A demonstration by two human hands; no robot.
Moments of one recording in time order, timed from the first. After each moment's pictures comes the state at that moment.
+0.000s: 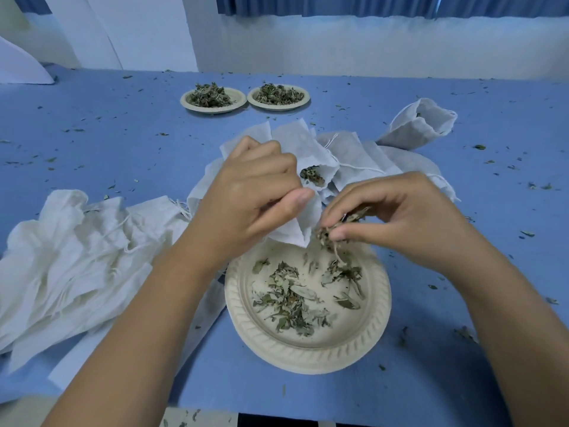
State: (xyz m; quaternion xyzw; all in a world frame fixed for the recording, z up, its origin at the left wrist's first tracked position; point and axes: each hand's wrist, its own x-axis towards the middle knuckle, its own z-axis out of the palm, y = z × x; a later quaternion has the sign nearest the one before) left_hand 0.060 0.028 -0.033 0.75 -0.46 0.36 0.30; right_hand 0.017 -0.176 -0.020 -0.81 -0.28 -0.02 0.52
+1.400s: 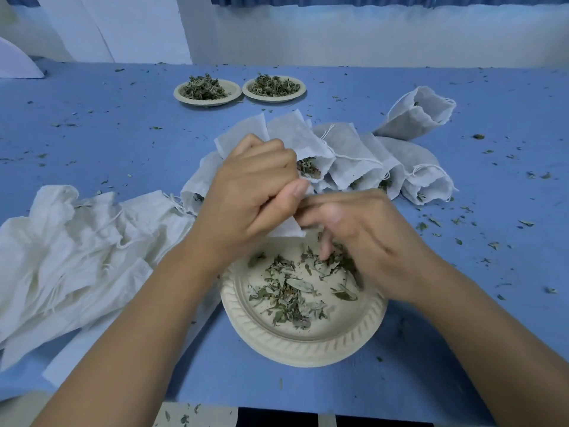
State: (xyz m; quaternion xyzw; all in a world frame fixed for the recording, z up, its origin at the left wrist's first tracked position) left_hand 0.056 0.018 -0.040 0.73 -0.45 0.37 0.34; right_hand 0.007 -0.149 -0.043 -0.83 -0.32 -0.12 0.44
